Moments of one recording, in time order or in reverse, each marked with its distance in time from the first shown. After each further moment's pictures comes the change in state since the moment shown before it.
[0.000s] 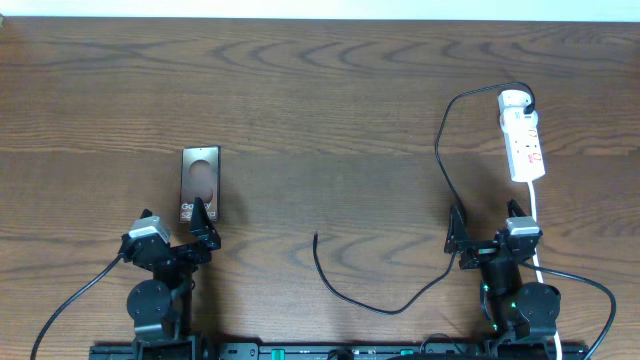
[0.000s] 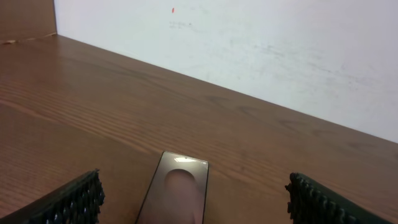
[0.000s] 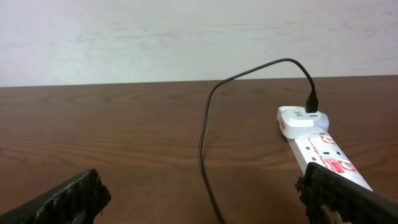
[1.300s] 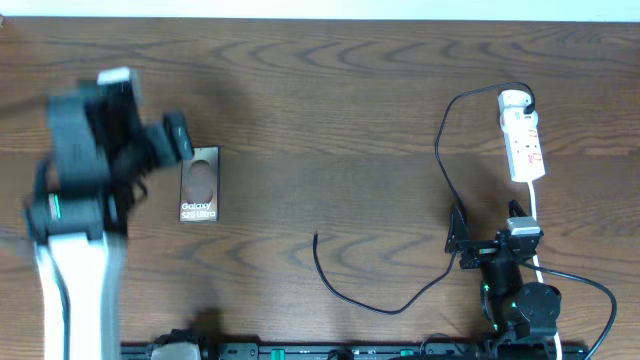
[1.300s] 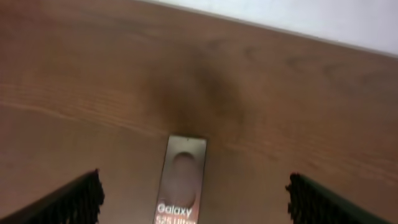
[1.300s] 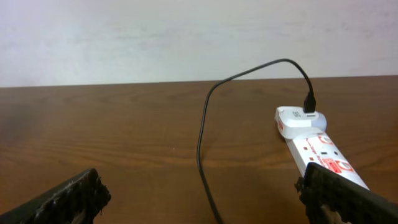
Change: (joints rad) left arm 0.000 1.241 1.390 -0.868 0.057 0.162; right arm -0.006 0.000 0.000 0.000 -0.001 0.000
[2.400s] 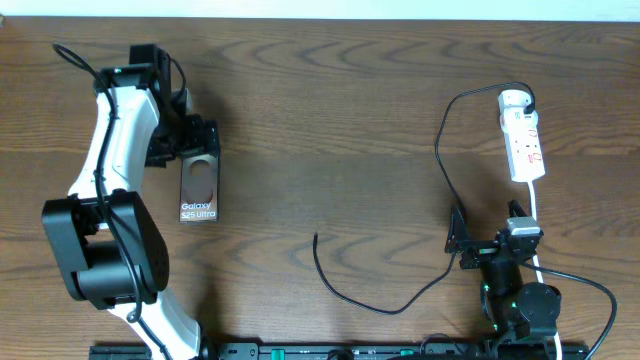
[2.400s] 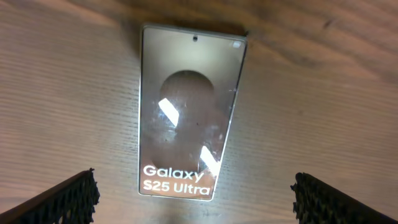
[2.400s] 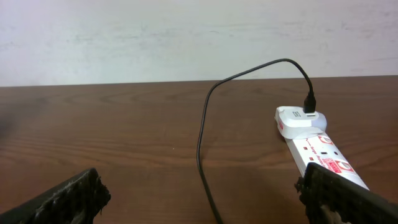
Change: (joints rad) left arm 0.001 0.662 0.135 -0.179 0.022 0.033; right arm 0.000 0.000 0.000 0.001 0.000 0.000
